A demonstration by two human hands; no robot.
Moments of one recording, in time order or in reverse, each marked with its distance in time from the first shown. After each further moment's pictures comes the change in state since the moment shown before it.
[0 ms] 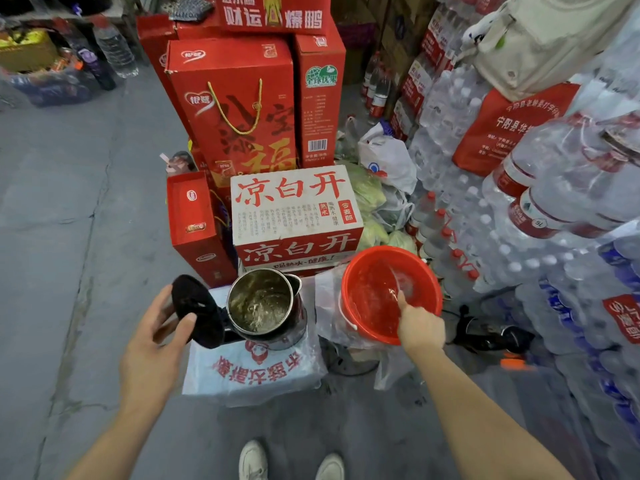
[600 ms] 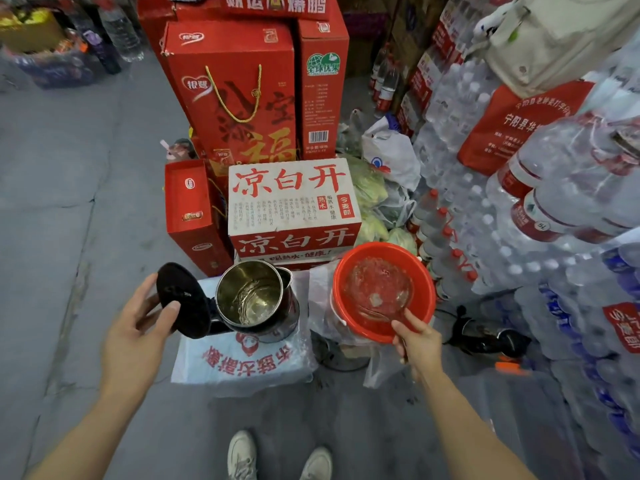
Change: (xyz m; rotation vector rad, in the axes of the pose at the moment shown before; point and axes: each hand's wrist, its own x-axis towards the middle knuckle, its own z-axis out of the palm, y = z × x) left_hand -0.005 0.005 0.003 -0.006 0.015 -0.012; right_hand -0.015 0.032 0.036 1.517 -0.134 0.389
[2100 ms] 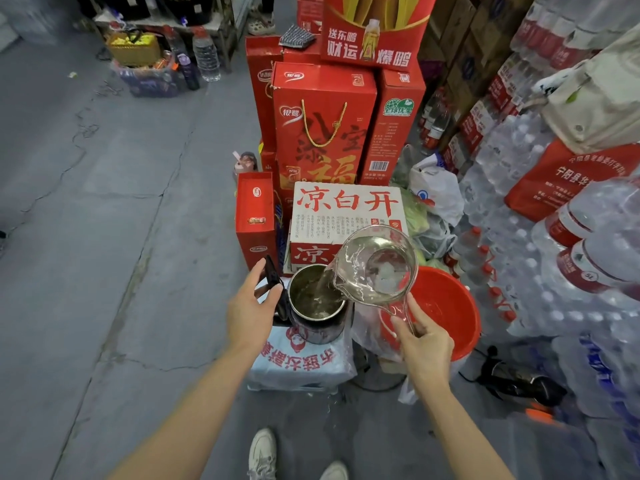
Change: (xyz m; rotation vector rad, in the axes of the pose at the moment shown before) left_hand -0.001 0.016 0.008 0.063 0.006 -0.036; right_hand -0.131 -0.052 0.091 -0.346 -0.006 -0.612
